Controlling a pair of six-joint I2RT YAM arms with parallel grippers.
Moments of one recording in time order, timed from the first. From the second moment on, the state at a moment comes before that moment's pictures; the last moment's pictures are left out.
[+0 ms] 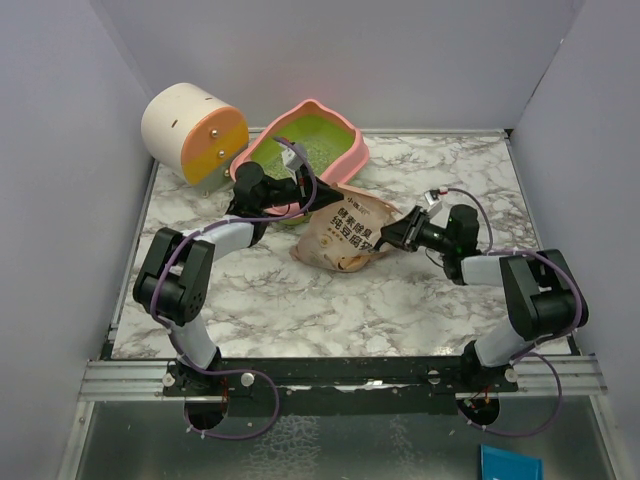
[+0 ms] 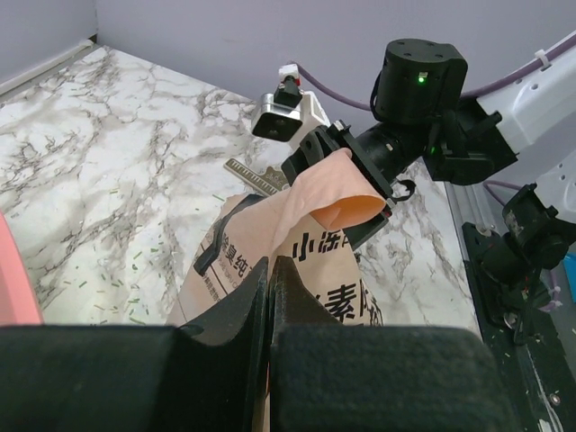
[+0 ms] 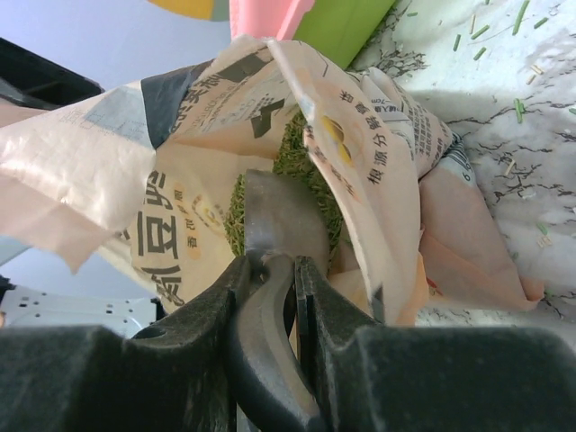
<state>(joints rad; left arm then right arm) -0.36 1.74 0.99 0.93 1.00 -0.45 0.19 1.58 0.53 0.78 -0.82 0.99</state>
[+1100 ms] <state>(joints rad) -0.36 1.64 0.95 0.87 0.99 -0.41 -0.20 1.81 0.27 1.49 -0.99 1.61</state>
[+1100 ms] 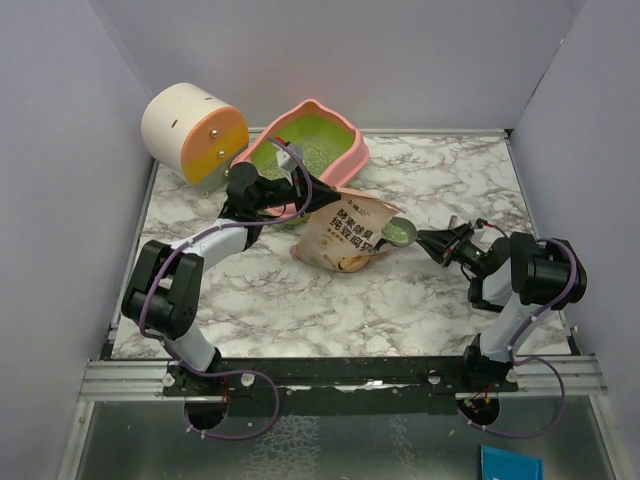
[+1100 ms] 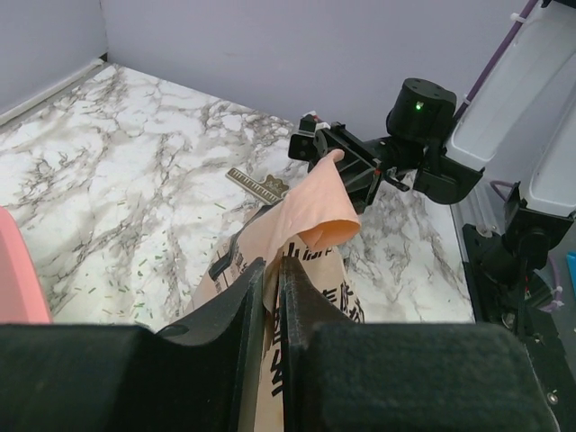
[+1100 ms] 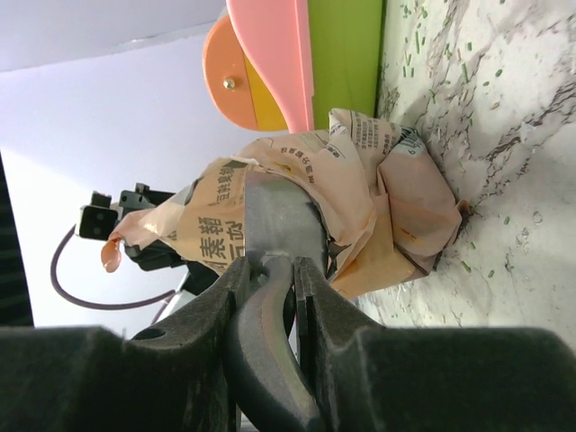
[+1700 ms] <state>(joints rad) -0.36 1.60 0.95 0.88 0.98 -0.40 -0.35 1.76 0.27 1.49 -1.06 1.63</state>
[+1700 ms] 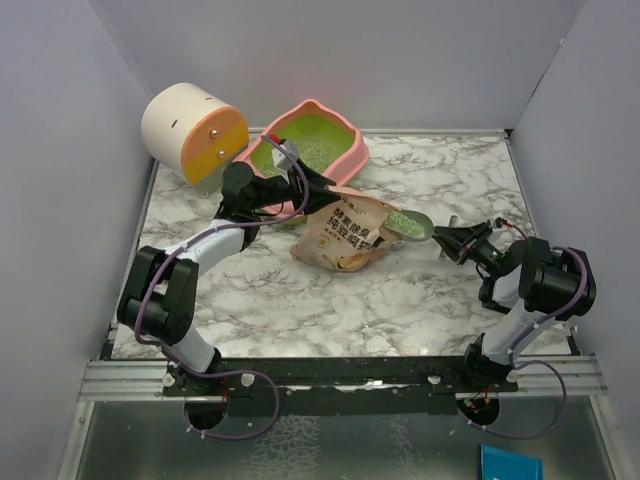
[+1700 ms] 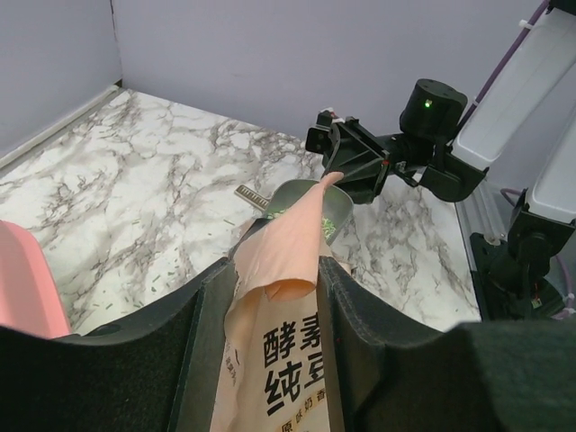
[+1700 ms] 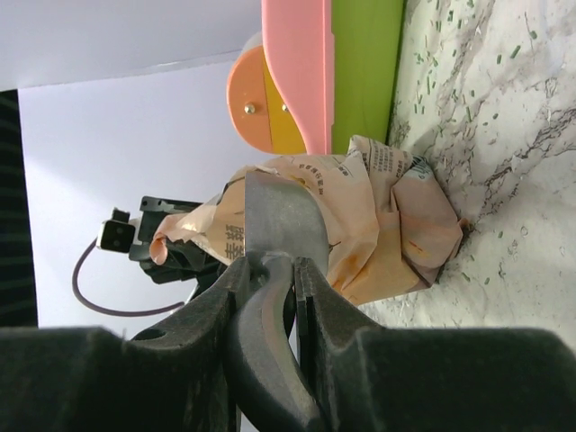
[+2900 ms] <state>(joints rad) -0.32 1.29 0.91 0.66 0.64 -0.19 -0.30 1.69 0.93 0.95 -0.98 1.34</state>
